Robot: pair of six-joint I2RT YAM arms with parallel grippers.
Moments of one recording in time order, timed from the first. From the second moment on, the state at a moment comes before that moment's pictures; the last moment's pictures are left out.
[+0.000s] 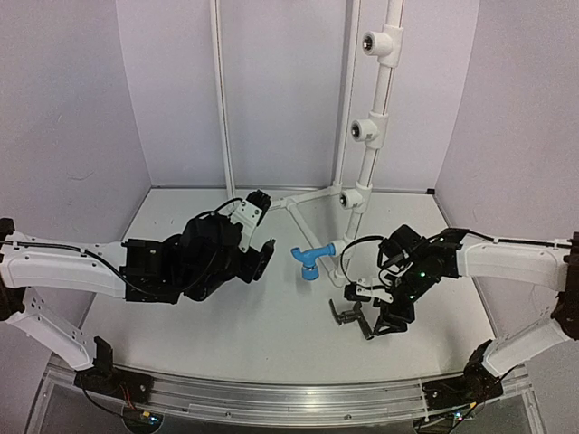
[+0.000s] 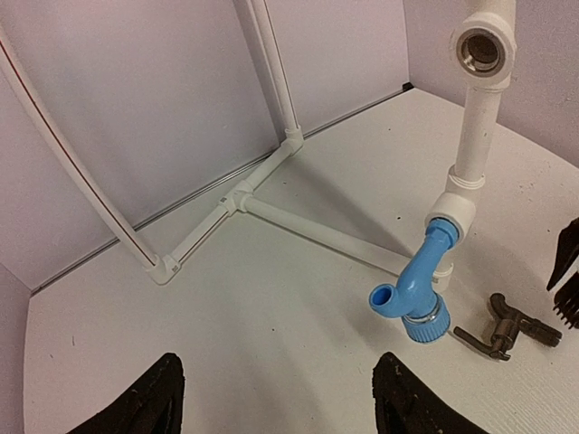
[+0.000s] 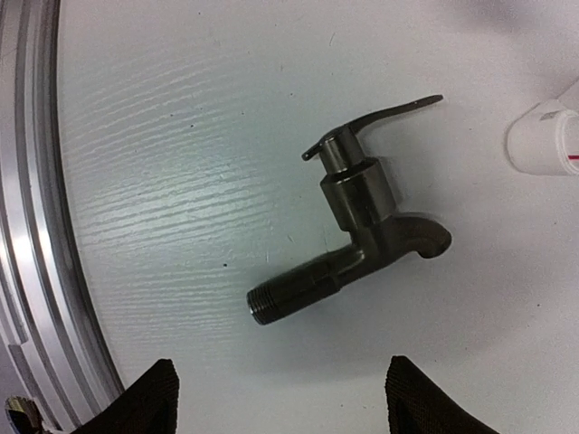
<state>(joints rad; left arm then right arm) -1.26 1.36 1.00 -0.07 -0.76 -0.08 0.73 1.38 0.87 -0.79 -0.21 -0.66</state>
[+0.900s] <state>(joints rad) -1.26 1.22 1.00 -0.08 -0.91 -0.14 0.89 1.64 0.83 -0.45 -0.09 -0.48</state>
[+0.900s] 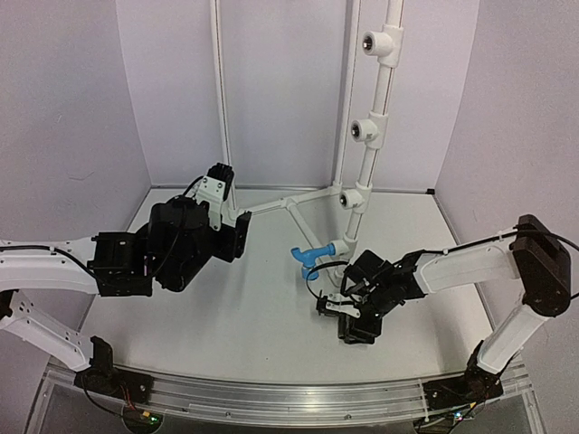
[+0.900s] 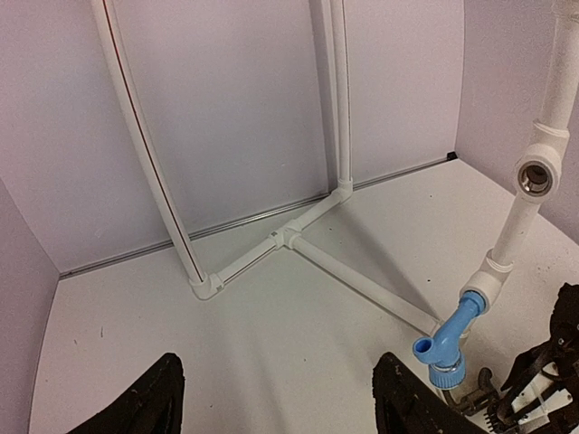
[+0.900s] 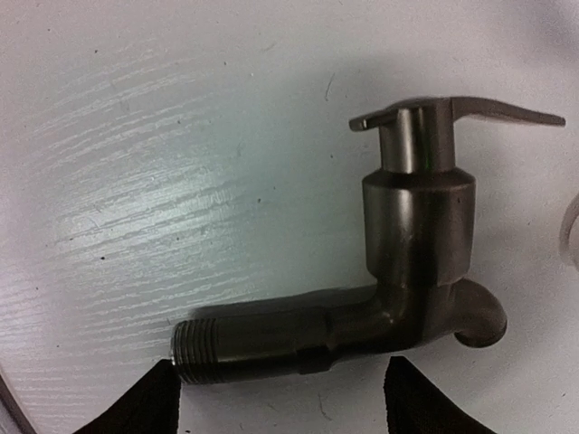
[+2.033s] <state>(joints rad) -1.26 1.15 1.00 -0.13 -0.95 -0.17 0.95 1.81 1.03 -0.46 -0.09 -0.35</state>
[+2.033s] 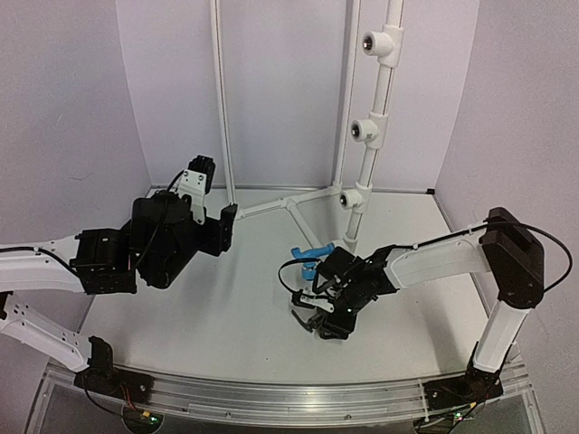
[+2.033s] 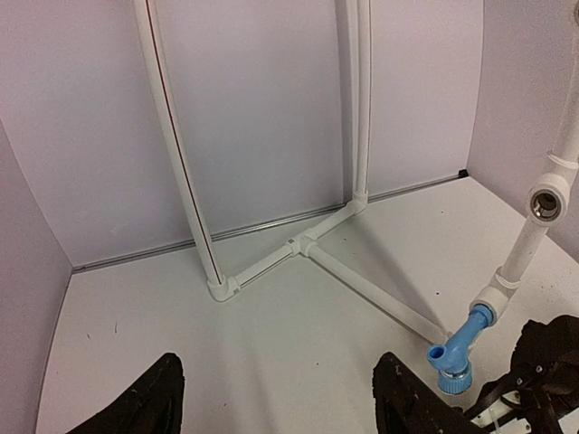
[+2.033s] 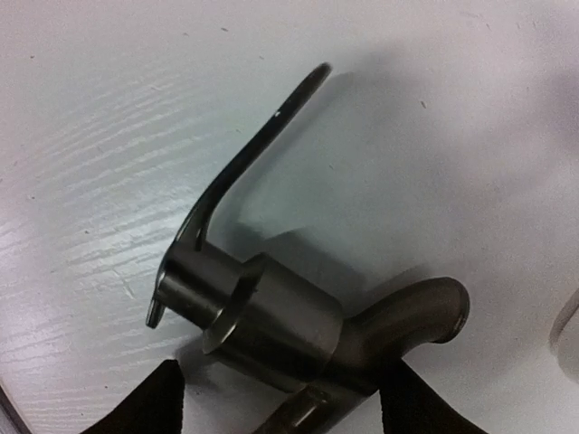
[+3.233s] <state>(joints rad) -1.26 1.07 1.00 -0.23 -0.93 -0.24 0.97 1.71 0.93 -0.43 -0.05 -0.37</state>
